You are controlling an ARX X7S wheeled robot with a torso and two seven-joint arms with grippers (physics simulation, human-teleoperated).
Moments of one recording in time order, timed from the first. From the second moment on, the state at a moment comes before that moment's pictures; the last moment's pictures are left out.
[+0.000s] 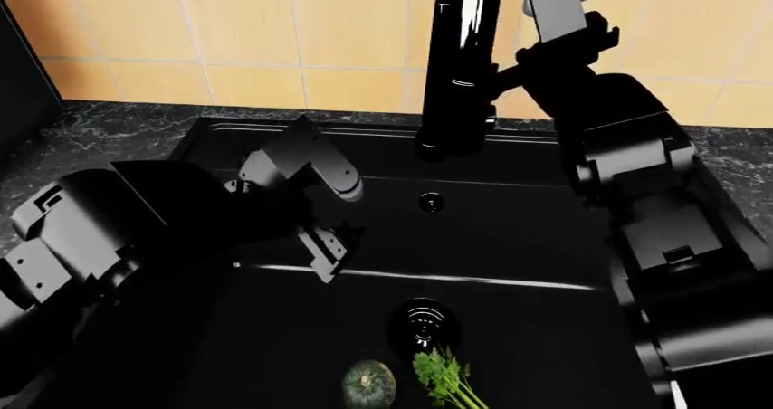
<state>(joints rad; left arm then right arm) -1.28 -0.56 1.00 -0.05 -0.86 -0.95 0.20 1.45 0.18 -0.59 1.13 0.33 0.18 -0.15</state>
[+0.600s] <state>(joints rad) -1.29 -0.56 1.02 -0.05 -0.86 -0.96 0.20 1.48 0.12 -0.52 1.30 0.24 0.15 -0.21</state>
